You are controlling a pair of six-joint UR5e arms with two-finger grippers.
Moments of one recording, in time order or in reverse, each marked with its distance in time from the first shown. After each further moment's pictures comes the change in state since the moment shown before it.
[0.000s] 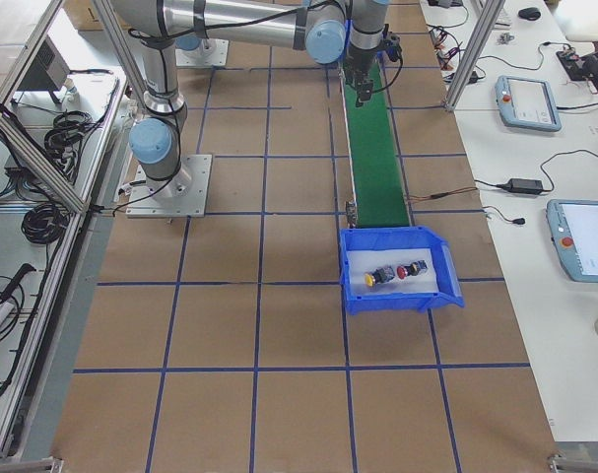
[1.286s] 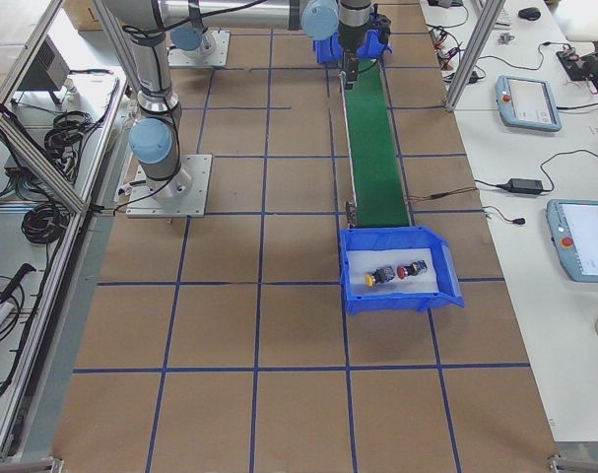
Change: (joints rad) left arm 0.001 0.002 -0.003 0.000 0.000 0.000; right arm 0.093 -0.023 0.000 -0.004 -0.050 0.291
